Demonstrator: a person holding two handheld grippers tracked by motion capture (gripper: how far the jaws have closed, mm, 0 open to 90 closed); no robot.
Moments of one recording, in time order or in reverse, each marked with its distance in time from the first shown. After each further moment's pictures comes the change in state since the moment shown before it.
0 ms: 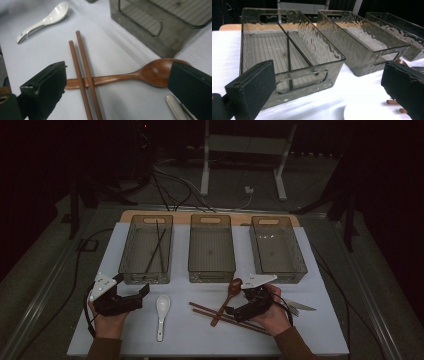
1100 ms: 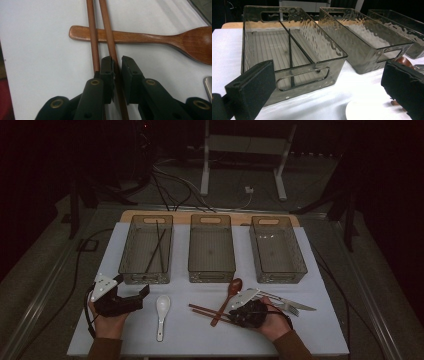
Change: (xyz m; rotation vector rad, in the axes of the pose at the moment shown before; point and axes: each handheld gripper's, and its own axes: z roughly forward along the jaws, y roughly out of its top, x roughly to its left) left arm 0.000 -0.001 0.000 0.010 0.017 0.004; right arm 0.011 -0.028 0.023 0.232 0.064 -0.223
